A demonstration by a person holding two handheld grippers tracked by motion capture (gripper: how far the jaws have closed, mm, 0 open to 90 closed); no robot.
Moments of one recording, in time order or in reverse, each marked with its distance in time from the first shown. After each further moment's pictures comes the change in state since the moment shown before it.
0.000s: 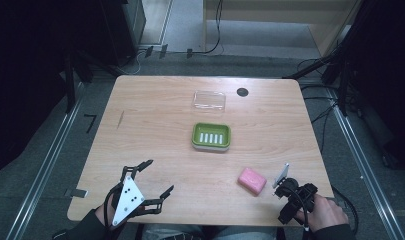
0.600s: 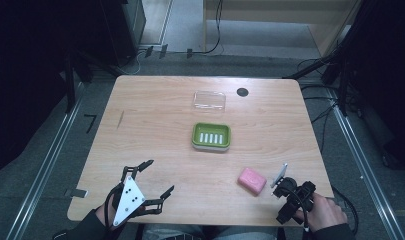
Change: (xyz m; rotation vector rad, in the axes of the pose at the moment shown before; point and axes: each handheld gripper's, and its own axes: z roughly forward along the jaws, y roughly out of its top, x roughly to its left) left arm -0.001 0.001 0.000 0.004 0.002 0.004; right arm 0.004 0.002 -0.005 -0.051 -0.007 -0.035
